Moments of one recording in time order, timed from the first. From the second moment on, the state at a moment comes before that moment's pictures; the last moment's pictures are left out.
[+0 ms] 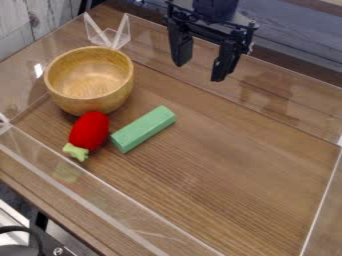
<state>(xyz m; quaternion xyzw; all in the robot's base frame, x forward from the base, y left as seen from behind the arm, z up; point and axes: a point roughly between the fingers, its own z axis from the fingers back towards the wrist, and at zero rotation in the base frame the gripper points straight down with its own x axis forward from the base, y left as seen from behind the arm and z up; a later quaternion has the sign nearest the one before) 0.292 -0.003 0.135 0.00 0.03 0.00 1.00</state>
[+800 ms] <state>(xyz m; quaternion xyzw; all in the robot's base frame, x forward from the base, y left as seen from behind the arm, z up) 0.228 0.087 0.124 -0.01 0.05 -0.04 1.00</state>
